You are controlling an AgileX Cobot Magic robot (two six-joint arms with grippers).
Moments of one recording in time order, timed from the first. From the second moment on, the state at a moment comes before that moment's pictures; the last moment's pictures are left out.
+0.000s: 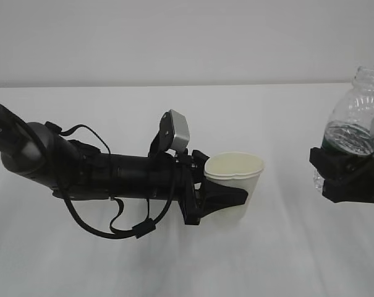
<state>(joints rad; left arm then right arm) -0.52 2.23 -1.08 1.10 -1.10 -0.63 0.15 1.42 -0.27 -0.26 -0.72 0.11</state>
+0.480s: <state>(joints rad) -0.52 2.23 -1.09 1.11 -1.09 -0.64 0.15 1.42 -0.39 -0.27 -0.60 0.07</state>
